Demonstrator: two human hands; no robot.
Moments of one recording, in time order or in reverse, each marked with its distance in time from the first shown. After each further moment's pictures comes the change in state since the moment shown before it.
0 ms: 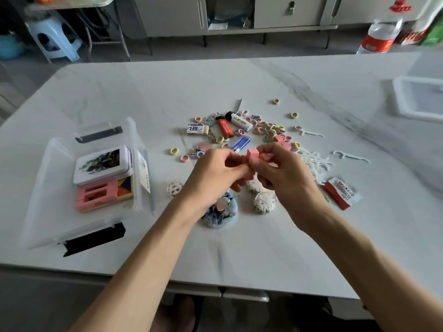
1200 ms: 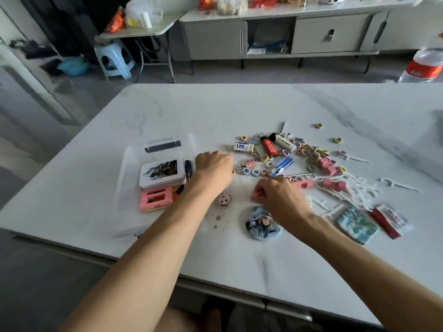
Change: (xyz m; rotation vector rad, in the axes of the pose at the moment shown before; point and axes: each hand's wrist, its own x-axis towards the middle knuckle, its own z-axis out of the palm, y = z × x) left_hand 0.030 -0.006 -0.090 1.404 0.096 -0.104; right_hand 0.036 0.034 0.064 -1.165 -0.178 -0.250
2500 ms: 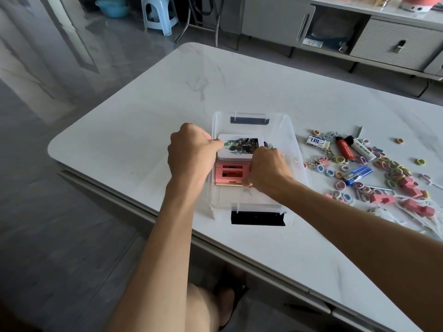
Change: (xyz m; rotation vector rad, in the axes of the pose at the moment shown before) left_hand -0.095 -0.171 0.027 -1.044 0.415 -0.651; right_hand 0.069 -0.193 0.047 0.025 -0.268 0.196
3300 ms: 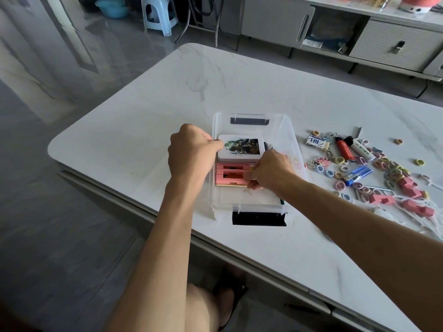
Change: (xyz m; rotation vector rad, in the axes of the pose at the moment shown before) left_hand -0.002 0.000 -0.002 -0.032 -0.003 0.026; right_hand 0.004 0.009 -0.004 0.230 -0.082 0.142
